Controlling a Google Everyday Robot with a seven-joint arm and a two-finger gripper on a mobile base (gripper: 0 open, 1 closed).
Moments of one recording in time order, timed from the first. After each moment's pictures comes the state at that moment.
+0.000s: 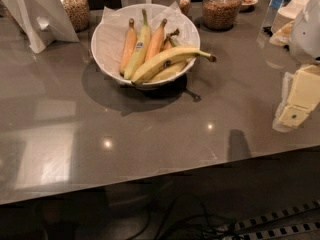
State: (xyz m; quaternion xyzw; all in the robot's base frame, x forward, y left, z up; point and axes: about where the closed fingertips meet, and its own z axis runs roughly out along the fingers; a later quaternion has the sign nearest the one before) arm 0.438 -0.217 0.976 -0.60 0.78 -0.03 0.16
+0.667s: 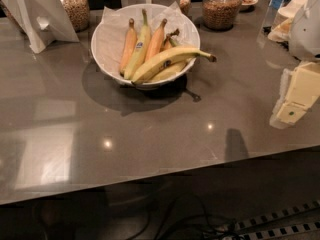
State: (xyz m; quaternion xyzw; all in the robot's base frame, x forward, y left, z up) arm 0.443 -0.211 0.981 -0.61 0.77 -0.03 0.18
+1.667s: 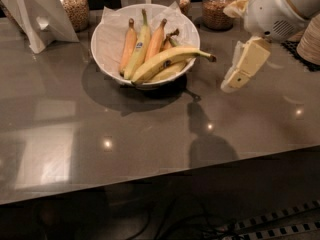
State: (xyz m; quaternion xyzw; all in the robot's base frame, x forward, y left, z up) arm 0.529 -0.145 0.990 -0.64 0.70 0.04 0.32
